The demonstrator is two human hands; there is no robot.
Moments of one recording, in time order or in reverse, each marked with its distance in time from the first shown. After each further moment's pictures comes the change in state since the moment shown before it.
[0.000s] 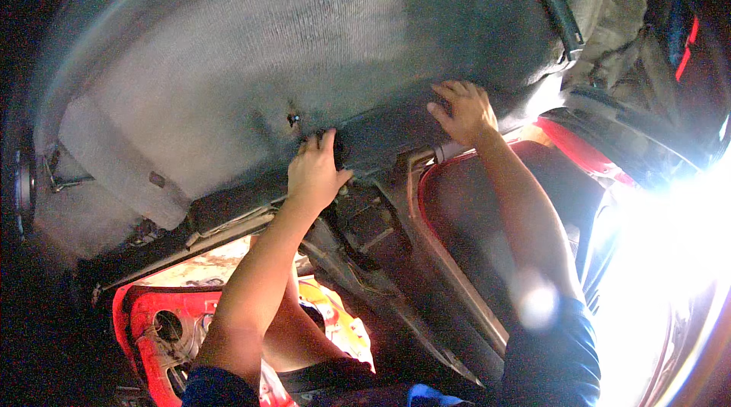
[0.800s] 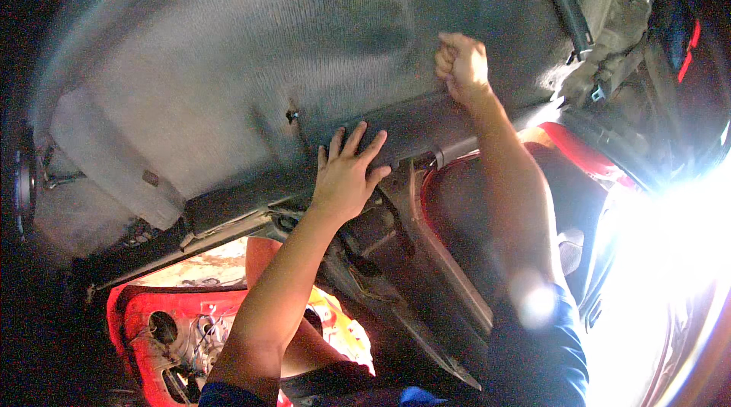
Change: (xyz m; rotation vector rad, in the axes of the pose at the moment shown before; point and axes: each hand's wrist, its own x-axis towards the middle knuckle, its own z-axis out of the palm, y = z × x) left_hand -0.005 0.032 0.034 -0.053 0.086 0.187; right_hand 0.079 -0.002 0.006 1.358 0.243 0.351
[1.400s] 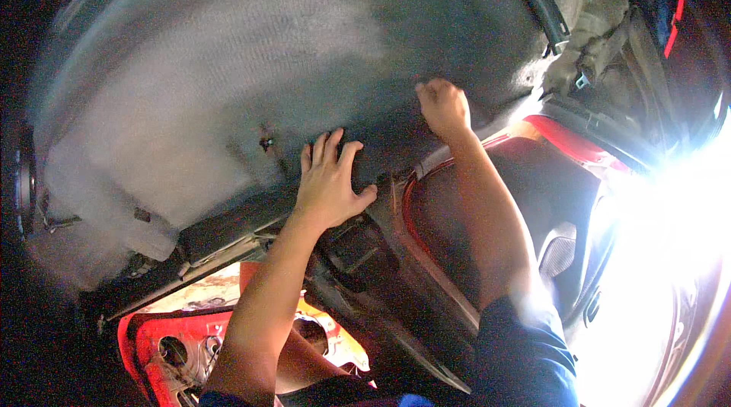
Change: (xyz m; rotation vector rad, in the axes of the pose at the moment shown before) left_hand 0.029 0.005 -0.016 0.085 -0.029 0.099; right_hand -0.042 0.019 -0.020 -0.941 0.093 -0.087
